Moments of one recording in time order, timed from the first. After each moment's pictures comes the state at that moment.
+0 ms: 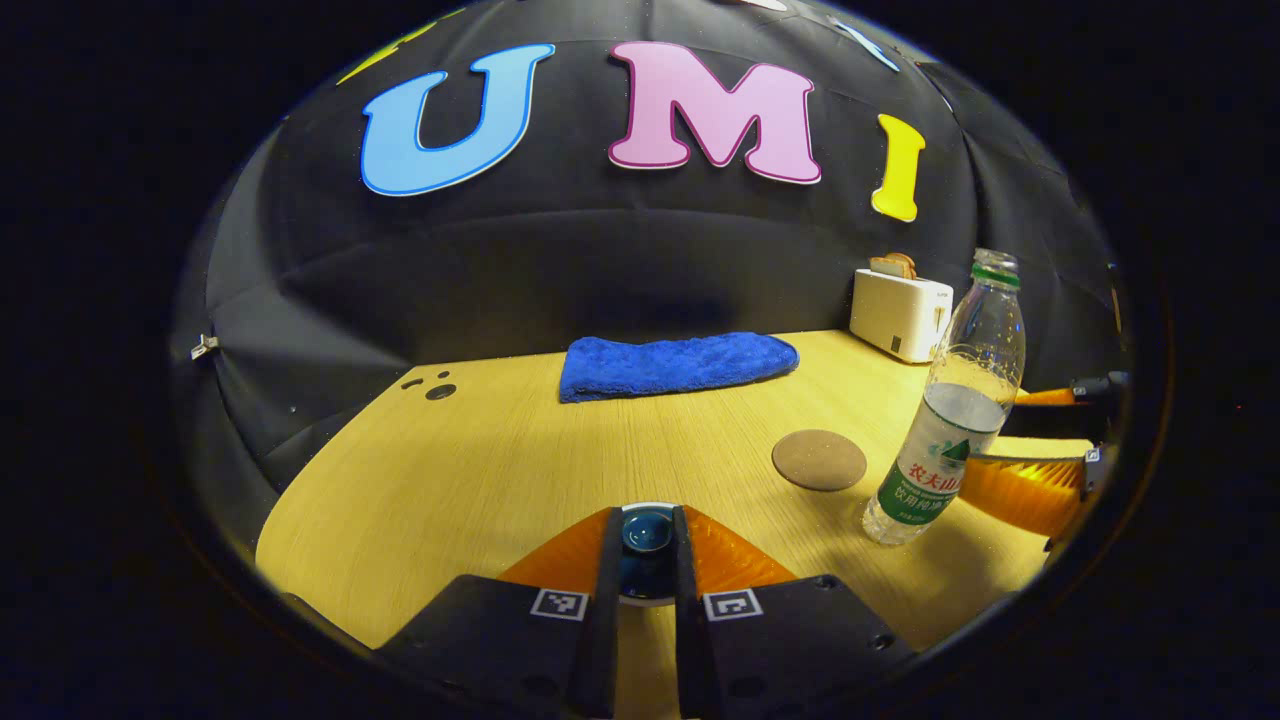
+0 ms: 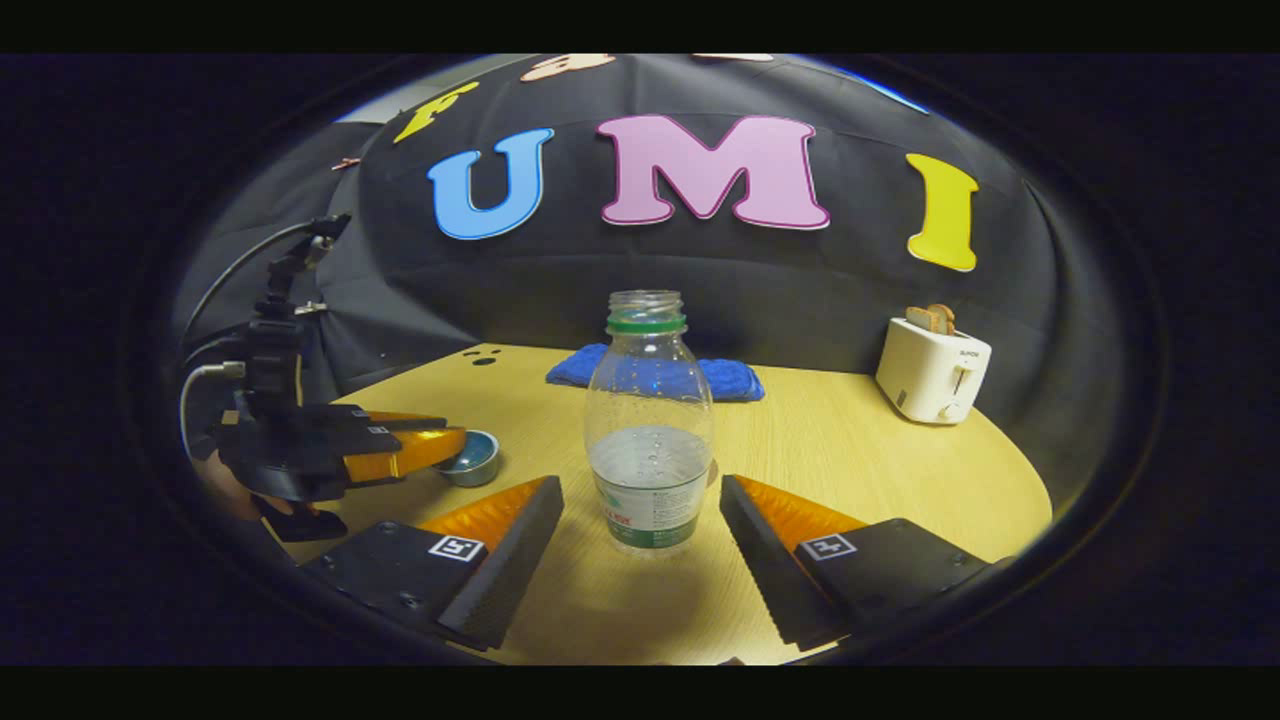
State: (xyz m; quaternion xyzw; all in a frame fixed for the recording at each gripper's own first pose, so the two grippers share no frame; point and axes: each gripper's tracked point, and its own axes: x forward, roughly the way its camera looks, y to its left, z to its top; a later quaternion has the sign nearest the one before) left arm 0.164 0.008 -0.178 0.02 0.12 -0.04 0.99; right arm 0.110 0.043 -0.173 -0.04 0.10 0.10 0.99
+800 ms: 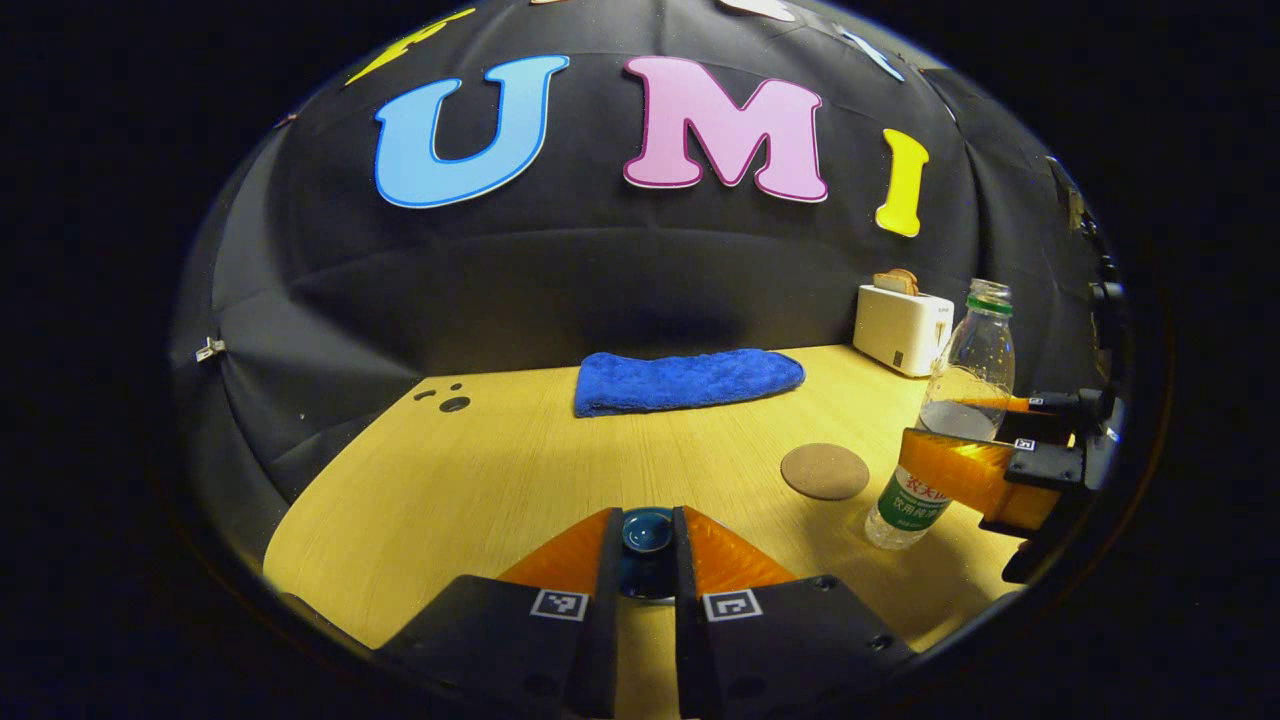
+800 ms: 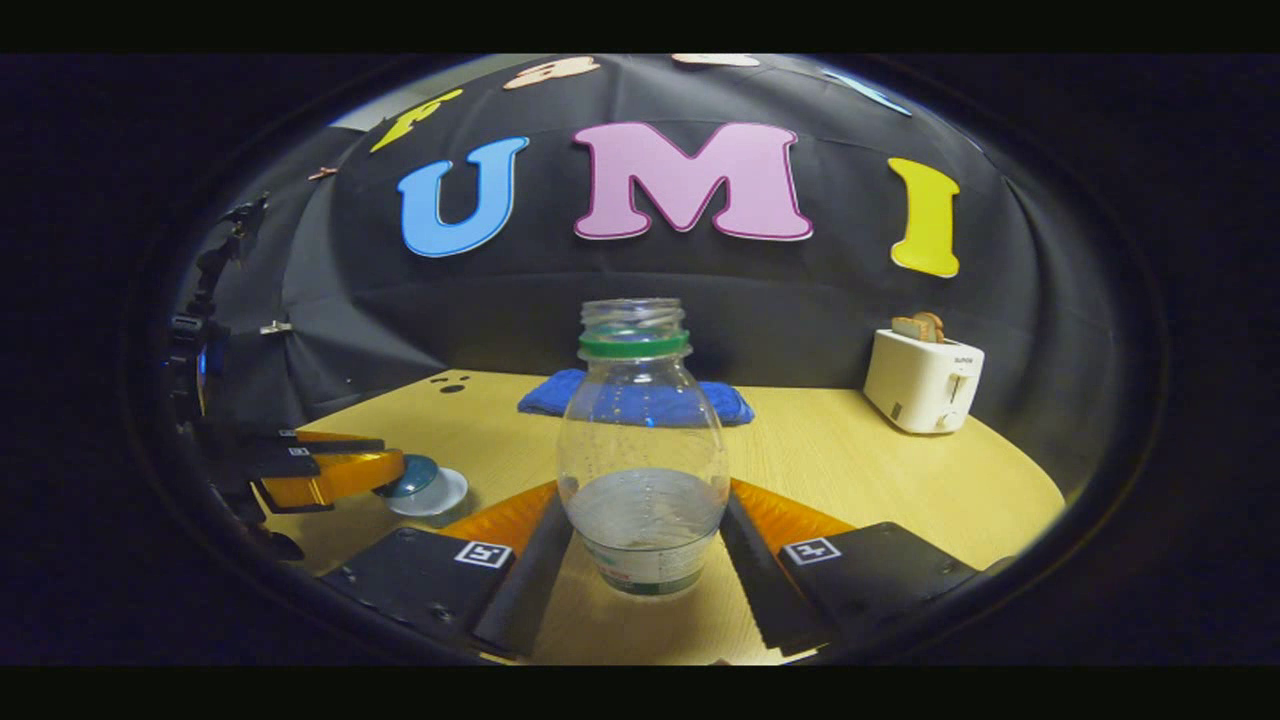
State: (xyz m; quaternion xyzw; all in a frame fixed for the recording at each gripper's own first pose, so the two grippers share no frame) left arm 0.155 0.025 -0.167 0.02 0.11 -0.04 0.99; right arm 0.152 0.052 -0.164 -0.02 0.06 0.05 1.00
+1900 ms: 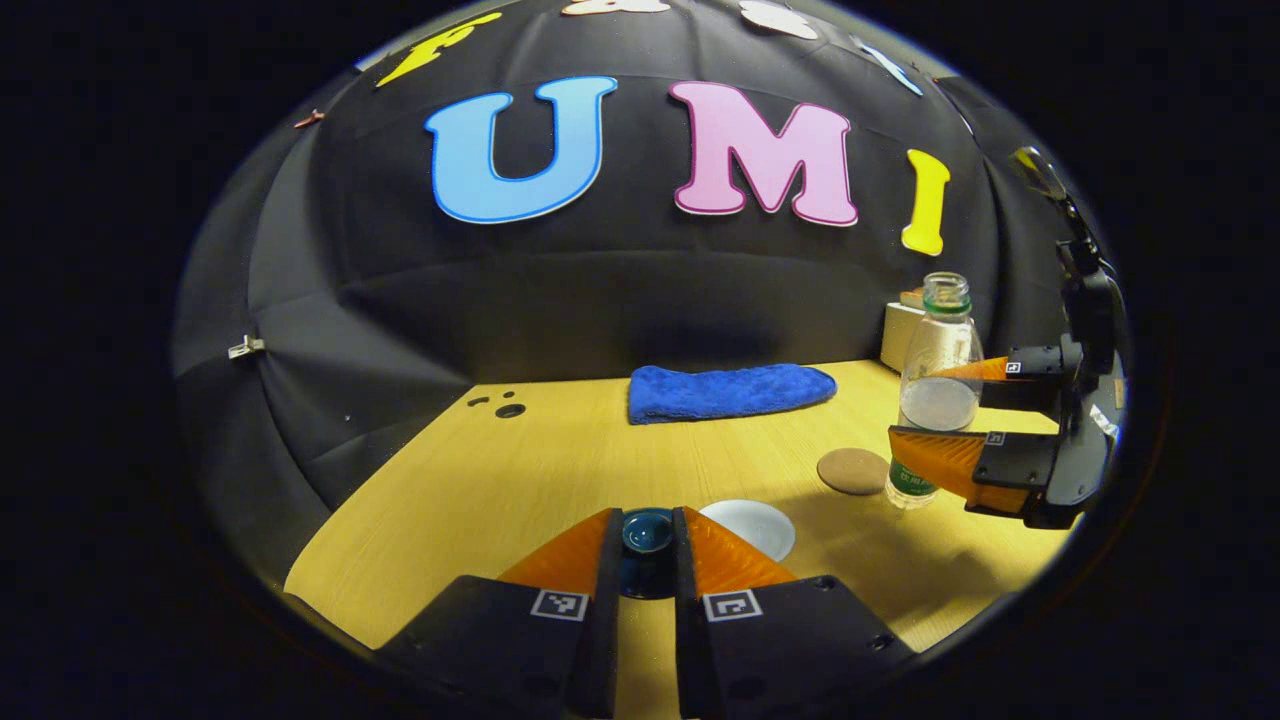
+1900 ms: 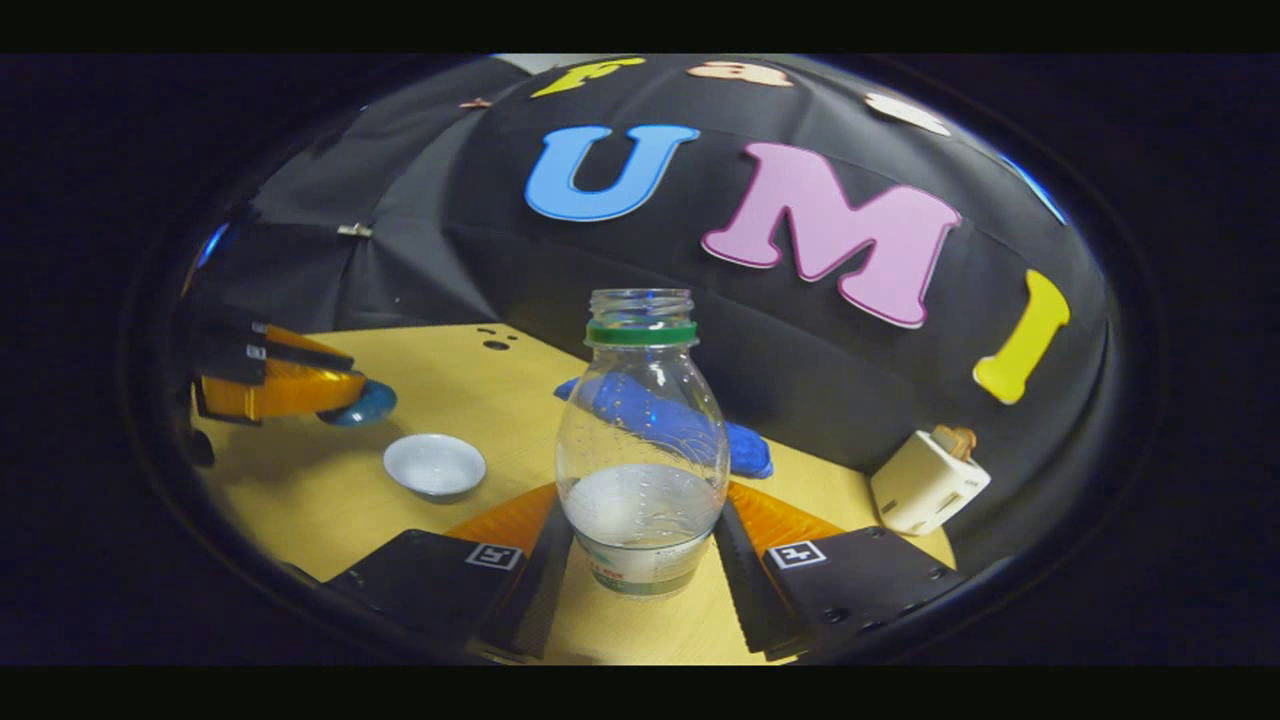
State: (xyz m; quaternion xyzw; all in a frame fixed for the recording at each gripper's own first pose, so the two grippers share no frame) left arm 0.111 0.079 -0.146 0.01 0.08 0.01 1.00; right arm 0.162 0.096 -0.140 -0.25 0.04 0.12 0.96
